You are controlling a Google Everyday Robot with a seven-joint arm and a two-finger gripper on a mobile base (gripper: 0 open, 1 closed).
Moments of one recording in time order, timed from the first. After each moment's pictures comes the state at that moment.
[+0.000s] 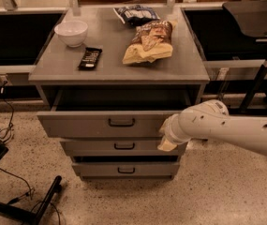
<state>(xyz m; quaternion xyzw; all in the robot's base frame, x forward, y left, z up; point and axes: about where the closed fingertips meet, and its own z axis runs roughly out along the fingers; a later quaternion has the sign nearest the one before) 0.591 -0.123 0.596 -0.64 0.72 -0.05 0.26</state>
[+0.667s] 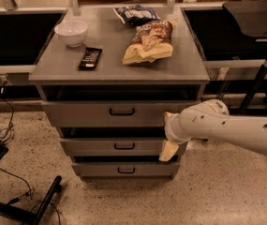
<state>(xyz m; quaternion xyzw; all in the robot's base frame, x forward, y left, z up) 0.591 -0.123 0.596 -0.64 0.72 -0.05 0.26</state>
